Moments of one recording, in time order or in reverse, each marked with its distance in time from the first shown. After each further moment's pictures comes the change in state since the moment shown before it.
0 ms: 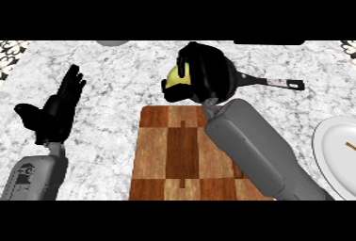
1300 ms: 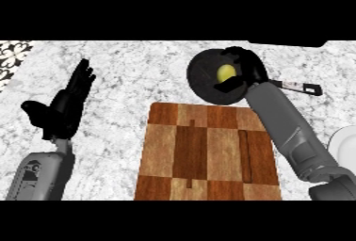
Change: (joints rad) left arm -0.031 -0.024 -0.038 -0.043 -0.012 -0.015 0.026; right arm -0.173 -0.080 -0.450 0.923 -0.248 -0.009 -0.713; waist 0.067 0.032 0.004
